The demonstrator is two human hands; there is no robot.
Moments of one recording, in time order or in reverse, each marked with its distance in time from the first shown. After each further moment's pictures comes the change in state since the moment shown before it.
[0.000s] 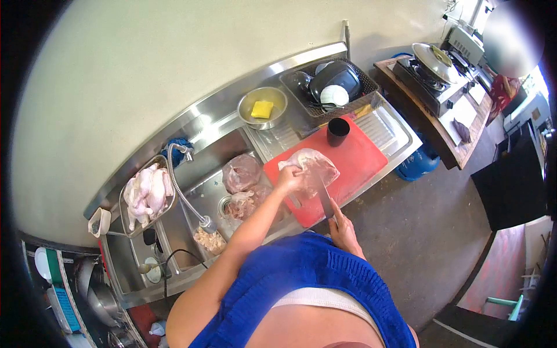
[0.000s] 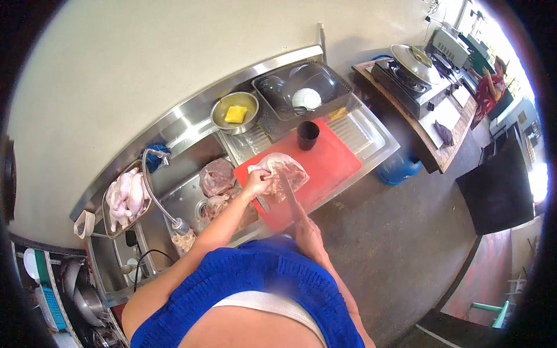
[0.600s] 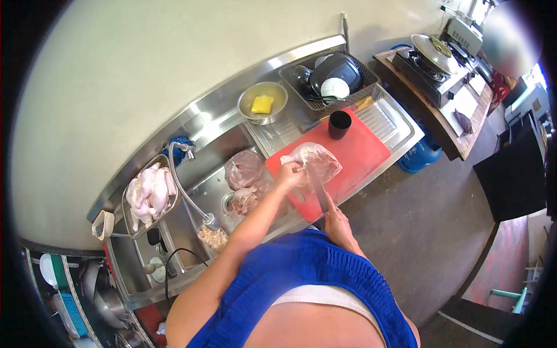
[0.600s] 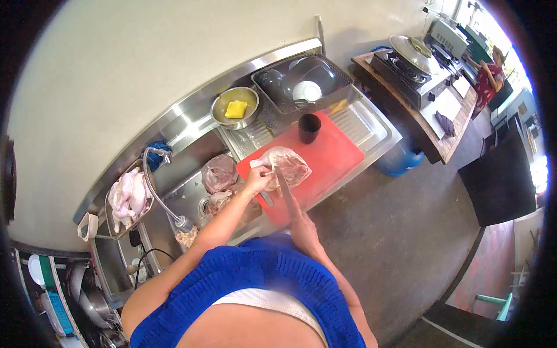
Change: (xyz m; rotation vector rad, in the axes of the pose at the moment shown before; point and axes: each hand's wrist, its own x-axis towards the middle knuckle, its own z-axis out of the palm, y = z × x) left_hand -0.007 -0.008 -0.003 -0.076 0.035 -0.057; right_hand 0.003 -0.016 0.022 -0.092 -0.125 0.115
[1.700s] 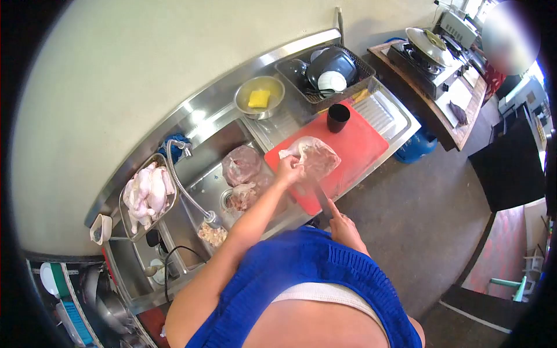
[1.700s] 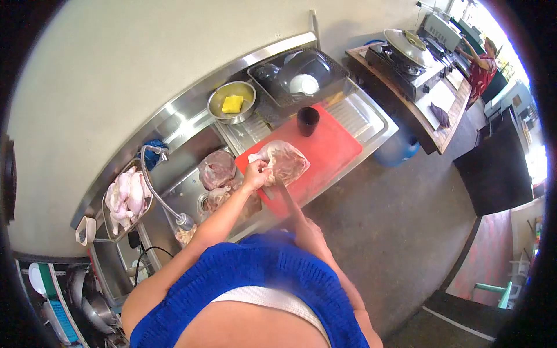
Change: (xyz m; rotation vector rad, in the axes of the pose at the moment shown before) left_hand -0.007 -0.004 -0.005 0.000 0.069 0.148; right_hand -0.045 -0.045 -0.024 -0.096 -0.131 0.127
